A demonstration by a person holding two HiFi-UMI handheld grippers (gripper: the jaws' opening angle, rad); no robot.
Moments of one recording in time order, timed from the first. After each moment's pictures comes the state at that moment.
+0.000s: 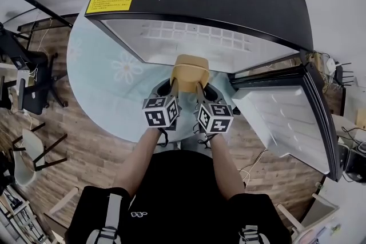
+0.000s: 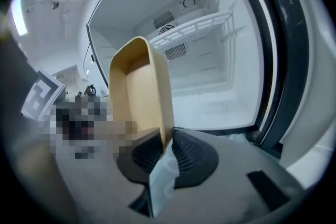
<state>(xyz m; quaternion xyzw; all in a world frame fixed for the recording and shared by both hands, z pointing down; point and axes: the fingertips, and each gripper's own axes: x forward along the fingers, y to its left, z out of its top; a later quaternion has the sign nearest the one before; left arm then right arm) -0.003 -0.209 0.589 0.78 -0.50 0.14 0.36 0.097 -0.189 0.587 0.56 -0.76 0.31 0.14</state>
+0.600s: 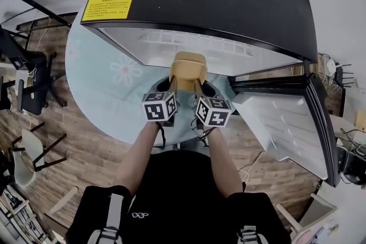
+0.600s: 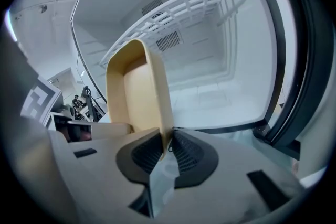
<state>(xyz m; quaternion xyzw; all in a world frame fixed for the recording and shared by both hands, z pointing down) -0.005 -0.232 0.614 0.77 -0.49 0.16 0.37 0.095 -0.214 0.612 0.56 -0.74 0.35 0.15</state>
